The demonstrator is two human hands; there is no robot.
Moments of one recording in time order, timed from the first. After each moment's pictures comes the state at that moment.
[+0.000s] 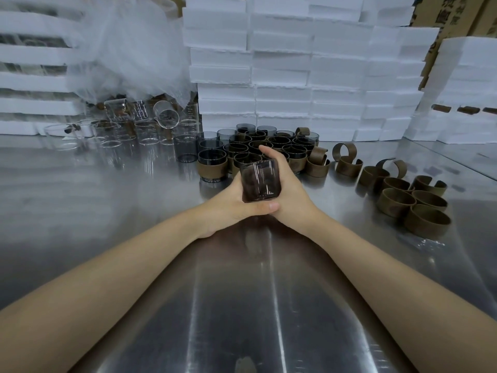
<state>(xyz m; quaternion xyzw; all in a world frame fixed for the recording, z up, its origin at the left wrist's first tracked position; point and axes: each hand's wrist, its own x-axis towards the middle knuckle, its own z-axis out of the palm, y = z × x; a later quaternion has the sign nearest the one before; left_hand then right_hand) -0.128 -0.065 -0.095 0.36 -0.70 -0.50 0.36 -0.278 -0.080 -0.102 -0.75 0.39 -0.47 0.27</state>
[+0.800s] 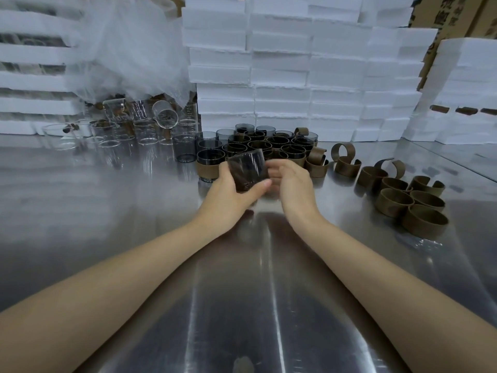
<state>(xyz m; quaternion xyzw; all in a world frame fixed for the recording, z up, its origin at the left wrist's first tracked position) -0.133 -0.068 -0.104 0.50 -0.68 -0.25 0.48 -0.265 -0.069 -0.085 -0.55 0.50 -0.58 0.33</state>
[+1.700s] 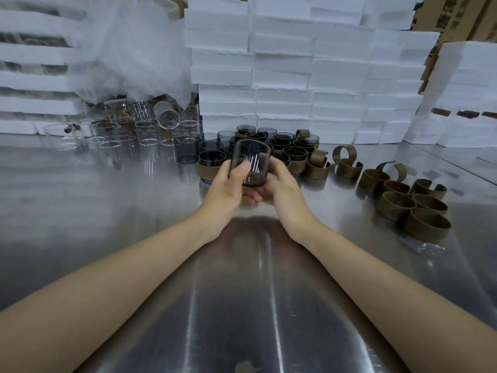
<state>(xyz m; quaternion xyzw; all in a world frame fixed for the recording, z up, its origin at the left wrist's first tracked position) -0.140 -0.077 -0.099 0.34 -0.55 -0.50 0.58 -0.258 -0.070 -0.094 -0.57 0.36 -0.55 0.49</state>
